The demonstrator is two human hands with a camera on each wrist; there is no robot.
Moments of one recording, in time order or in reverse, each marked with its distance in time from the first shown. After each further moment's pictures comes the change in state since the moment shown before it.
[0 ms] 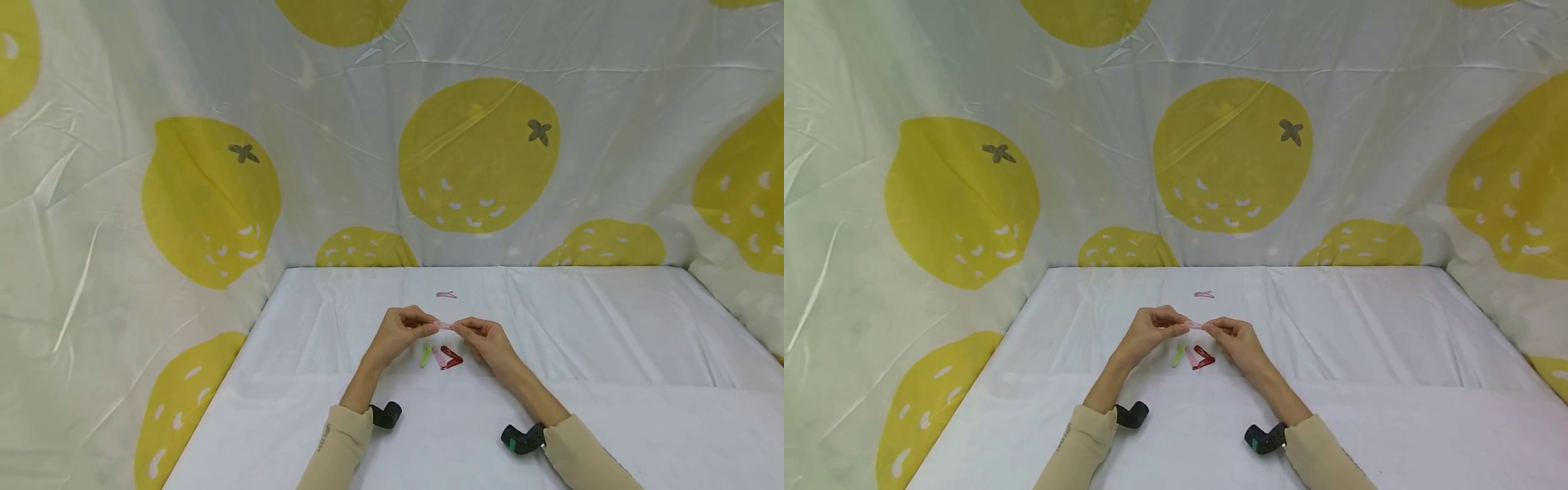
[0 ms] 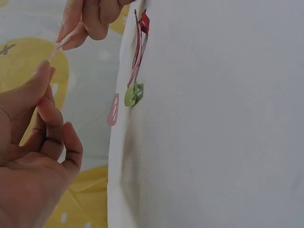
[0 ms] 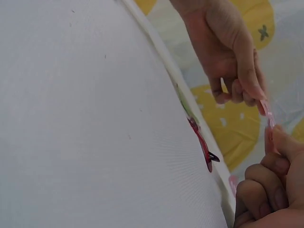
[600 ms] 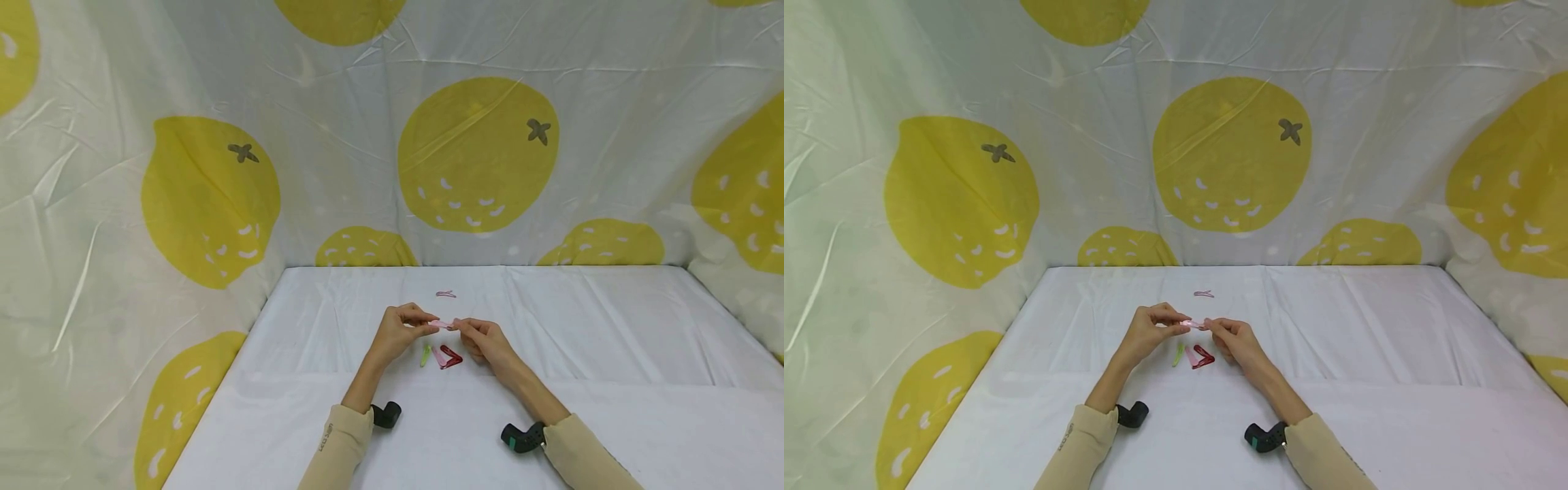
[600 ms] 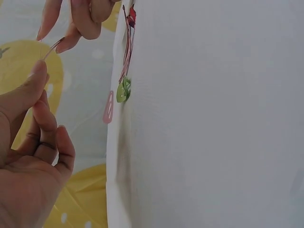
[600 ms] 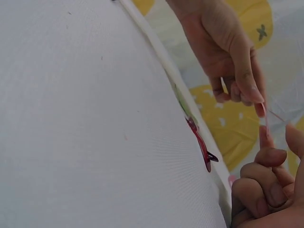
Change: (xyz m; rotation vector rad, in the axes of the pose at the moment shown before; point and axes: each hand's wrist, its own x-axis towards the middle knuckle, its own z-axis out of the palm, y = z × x) left_hand 0.002 -0.002 0.002 0.095 0.056 0.092; right_hand -0.002 -0.004 -0.001 0.062 -0.041 0.067
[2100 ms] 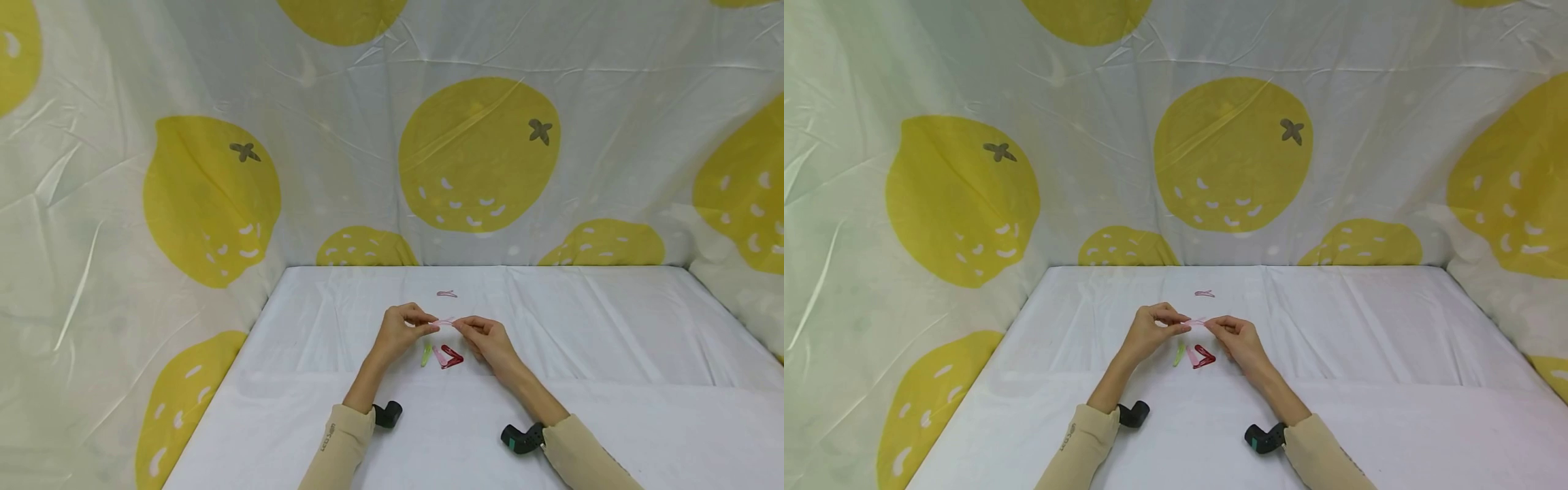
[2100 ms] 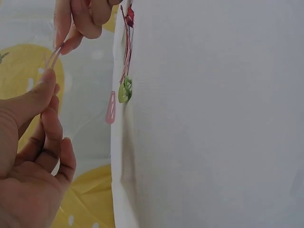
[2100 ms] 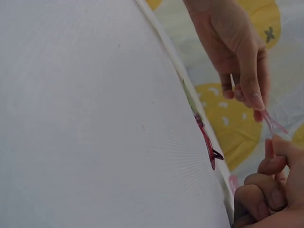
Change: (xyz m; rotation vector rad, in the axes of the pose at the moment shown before) left_hand 0.001 -0.002 0.002 0.119 0.028 0.011; right_hand 0.002 0.003 0.004 -0.041 0.125 -0.008
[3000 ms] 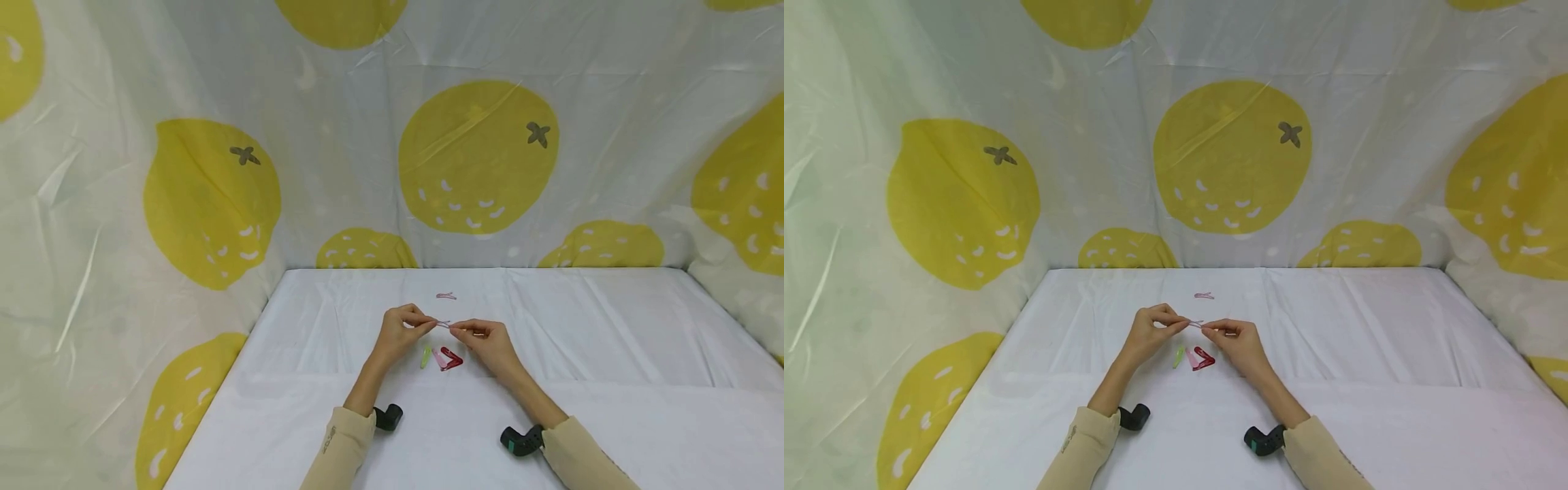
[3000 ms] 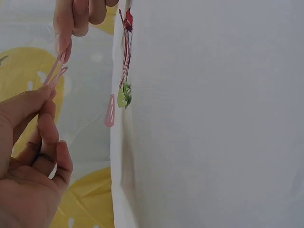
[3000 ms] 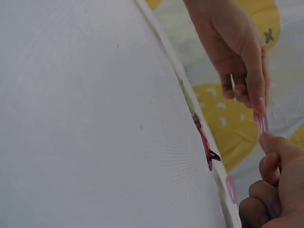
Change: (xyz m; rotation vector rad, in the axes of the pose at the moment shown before) left_hand -0.001 0.004 0.000 0.009 0.026 0.086; right_hand 0.001 0.001 0.000 -0.276 0.102 -0.203
